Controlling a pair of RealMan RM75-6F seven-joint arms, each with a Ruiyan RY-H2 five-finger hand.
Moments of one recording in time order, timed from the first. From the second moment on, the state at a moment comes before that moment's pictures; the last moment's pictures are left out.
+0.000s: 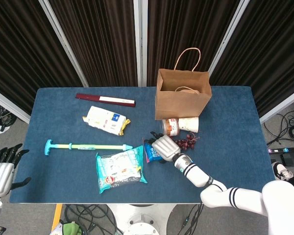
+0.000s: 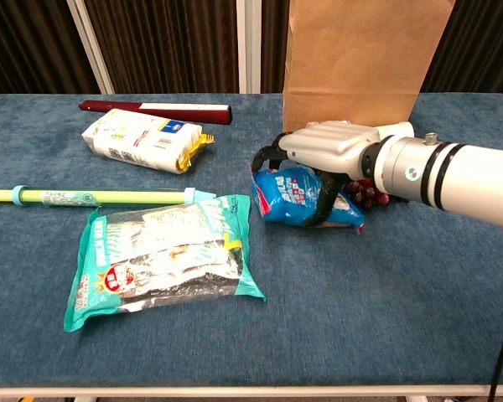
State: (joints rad) left arm -0.06 -1.13 -0.01 -1.59 1.50 1.47 0.04; right arm 0.89 -1.68 0.13 -1.32 -1.22 0.76 -0.33
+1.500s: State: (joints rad) left arm -0.07 -1.13 -0.01 -1.58 1.50 1.46 0.03; right arm 0.83 -1.29 0.59 -1.44 -1.13 1.24 0.08
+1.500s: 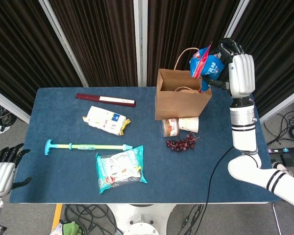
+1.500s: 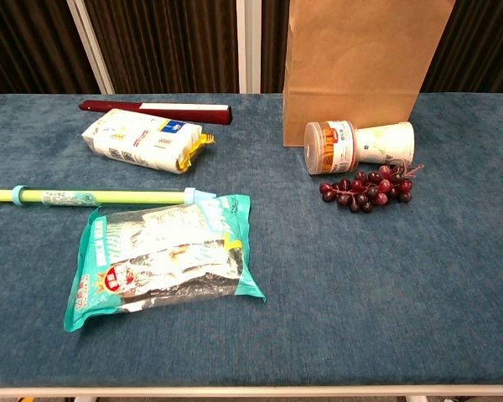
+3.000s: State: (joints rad) left arm -0.07 -1.13 -0.01 -1.59 1.50 1.46 0.04; right arm 0.89 -1.40 0.46 -1.30 -0.93 0.99 -0.10
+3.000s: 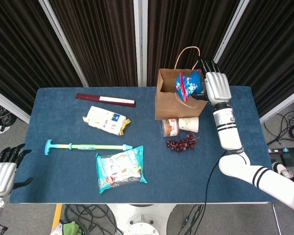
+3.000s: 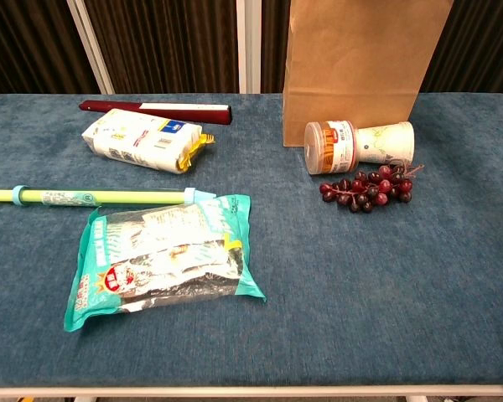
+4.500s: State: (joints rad) left arm -0.07 -1.13 -0.01 -1.58 1.50 1.46 0.04; right arm 0.65 -1.18 0.39 -1.56 -1.17 1.20 0.09
